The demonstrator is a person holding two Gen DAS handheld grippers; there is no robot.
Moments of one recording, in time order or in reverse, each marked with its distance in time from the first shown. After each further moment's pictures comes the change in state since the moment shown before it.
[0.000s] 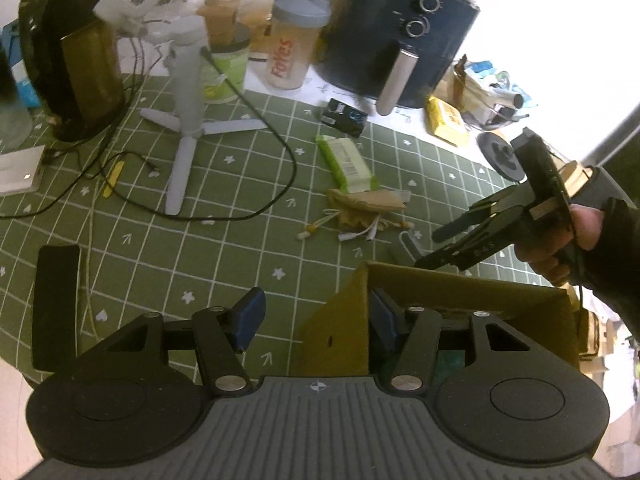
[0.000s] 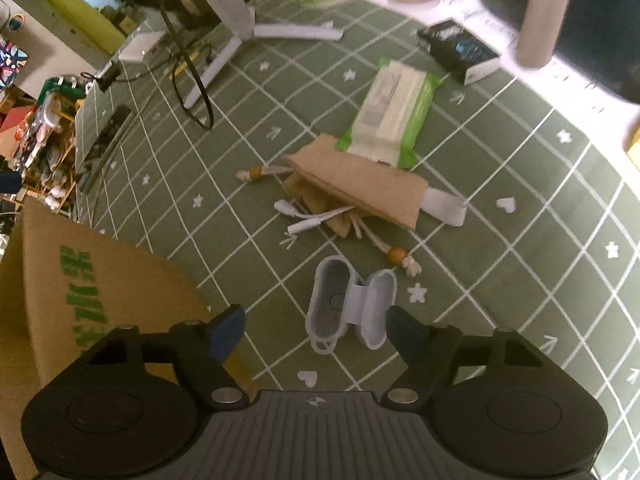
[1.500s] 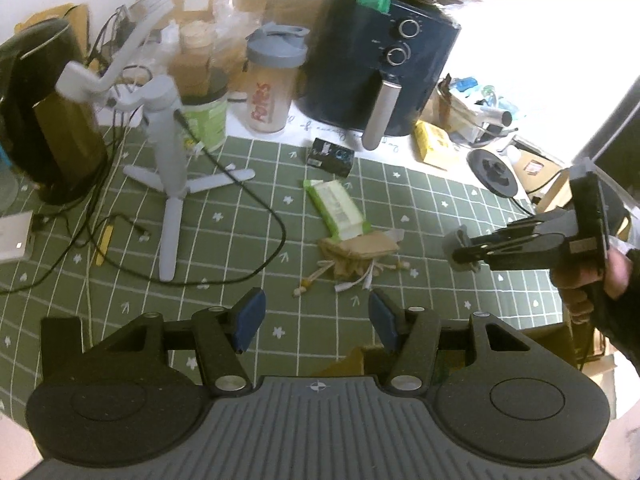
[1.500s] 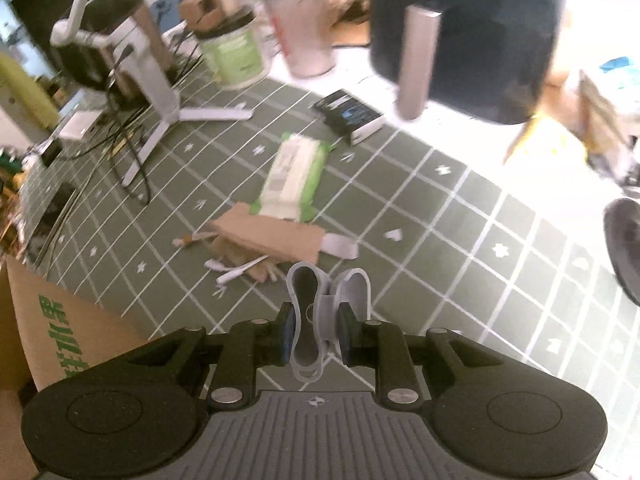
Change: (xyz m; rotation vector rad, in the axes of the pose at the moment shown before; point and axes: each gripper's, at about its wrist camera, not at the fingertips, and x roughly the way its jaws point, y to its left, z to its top) left arm 0.003 -0.013 0.042 0.106 -0.060 -0.012; right arm -0.066 -0.006 -0.035 0.160 -0.285 -0.258
